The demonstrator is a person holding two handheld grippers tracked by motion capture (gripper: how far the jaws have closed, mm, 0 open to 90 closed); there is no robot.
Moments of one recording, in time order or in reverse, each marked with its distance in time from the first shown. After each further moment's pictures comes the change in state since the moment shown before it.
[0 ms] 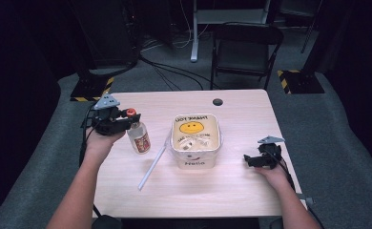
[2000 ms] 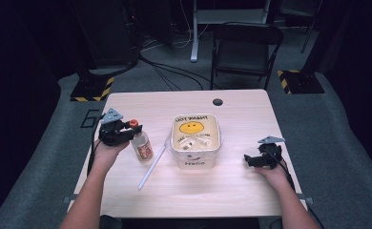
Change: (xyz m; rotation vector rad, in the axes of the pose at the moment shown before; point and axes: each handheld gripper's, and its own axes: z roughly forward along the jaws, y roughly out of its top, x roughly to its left) left arm 0.015 -0.062 0.041 -0.011 -0.001 -0.057; right arm 0.000 0.000 0.000 0.002 -0.008 0.006
